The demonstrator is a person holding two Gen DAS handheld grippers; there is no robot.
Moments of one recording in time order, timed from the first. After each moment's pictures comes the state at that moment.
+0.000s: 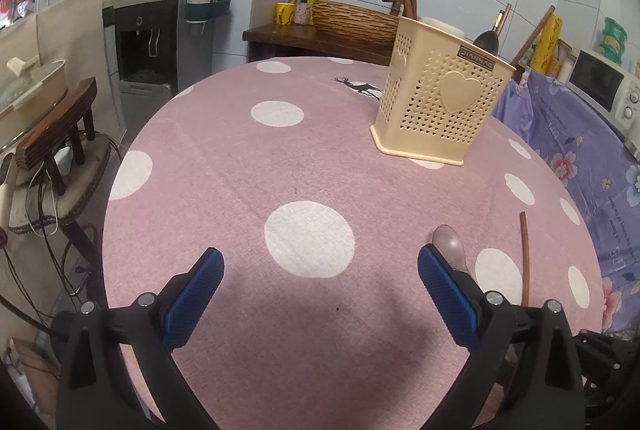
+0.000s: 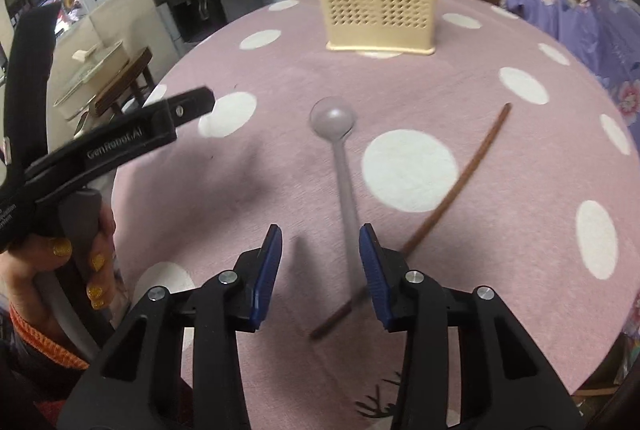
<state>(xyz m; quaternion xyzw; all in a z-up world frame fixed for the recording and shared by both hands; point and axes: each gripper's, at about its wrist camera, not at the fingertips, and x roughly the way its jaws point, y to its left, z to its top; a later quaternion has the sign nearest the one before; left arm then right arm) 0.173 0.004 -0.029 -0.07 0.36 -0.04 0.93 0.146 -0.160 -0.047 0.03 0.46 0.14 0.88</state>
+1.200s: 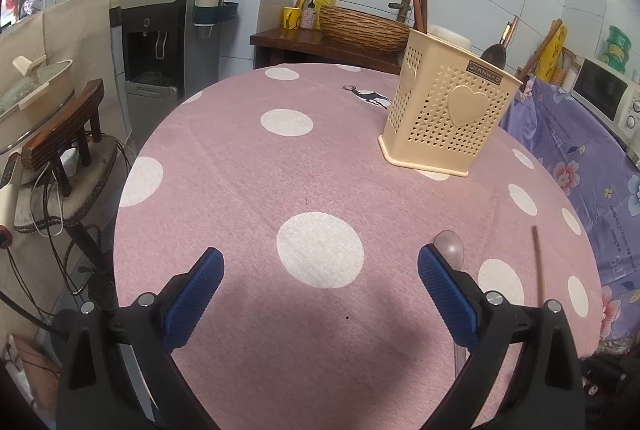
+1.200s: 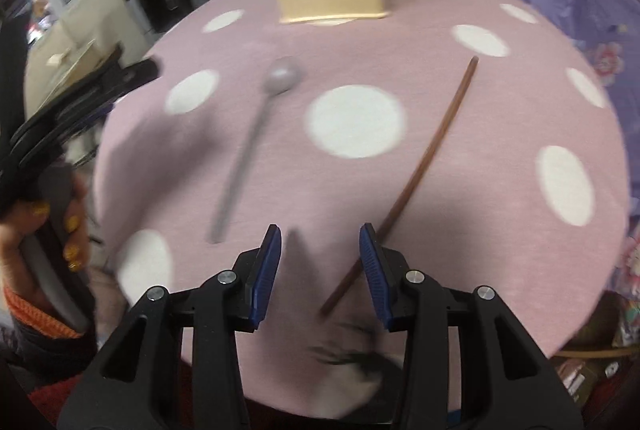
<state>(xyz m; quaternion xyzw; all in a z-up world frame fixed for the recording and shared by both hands) 0.175 0.010 -0.022 -0.07 0.35 -0.04 0.93 0.124 -0.199 -0.047 0.04 0.50 0.06 0.86</state>
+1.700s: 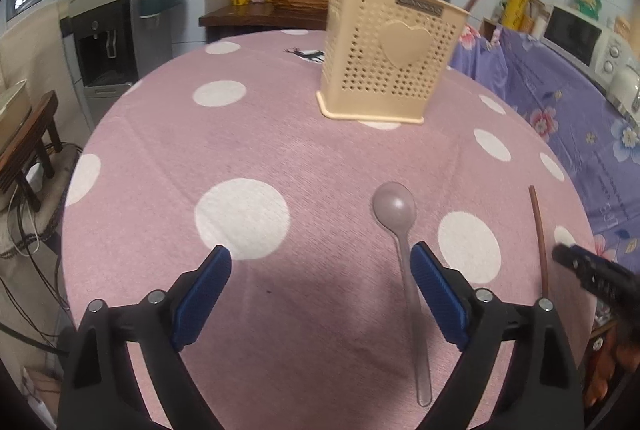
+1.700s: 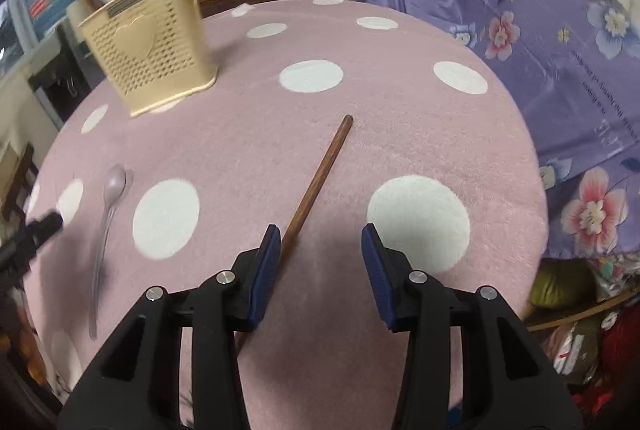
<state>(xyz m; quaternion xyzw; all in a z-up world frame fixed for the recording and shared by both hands) 0.179 -0.041 -0.038 -0.02 0.40 -0.10 0.91 0.148 -0.296 -0.047 0.11 0.43 -0.08 0.89</state>
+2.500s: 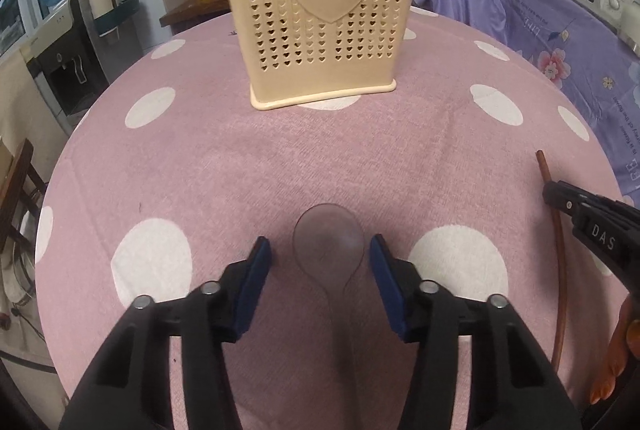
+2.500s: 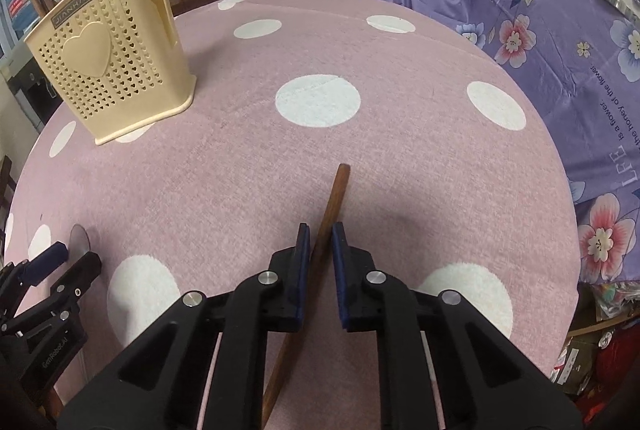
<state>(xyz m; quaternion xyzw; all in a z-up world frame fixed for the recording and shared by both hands) 0.226 -0.117 -0.057 0.07 0.45 -0.10 0.89 0.227 -0.293 -0.056 0.09 0.45 -0.11 0.88</state>
